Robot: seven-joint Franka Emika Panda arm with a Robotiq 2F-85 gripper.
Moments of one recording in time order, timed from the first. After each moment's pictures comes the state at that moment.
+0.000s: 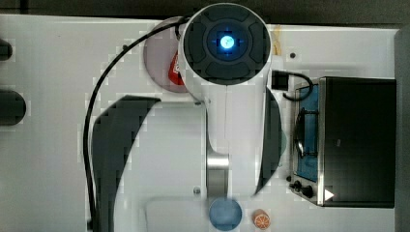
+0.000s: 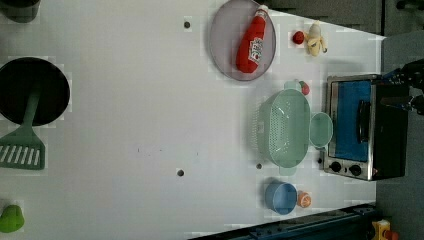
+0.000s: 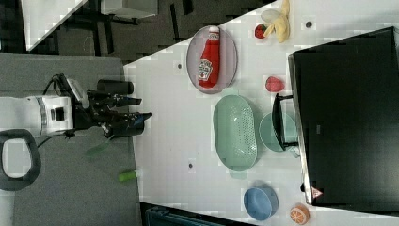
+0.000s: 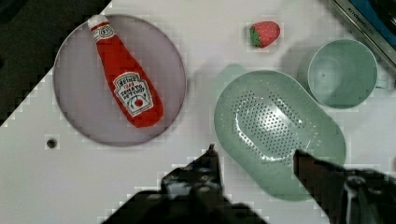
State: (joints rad) arm 0.01 -0.02 -0.01 -1.79 -0.03 0.17 0.05
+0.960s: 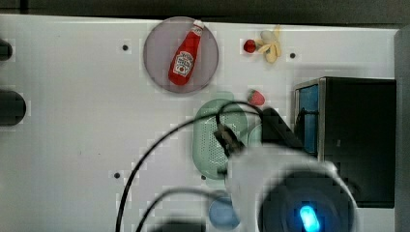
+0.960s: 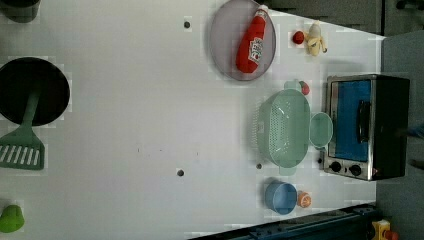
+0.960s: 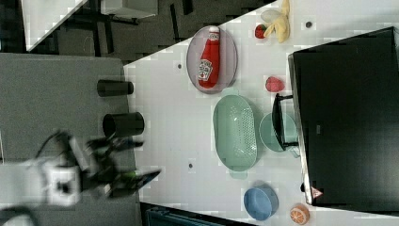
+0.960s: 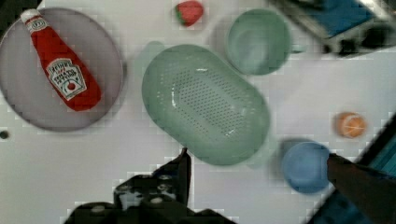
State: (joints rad) arm -0.04 -0.35 -0.06 -2.12 -0.02 0.21 0.05
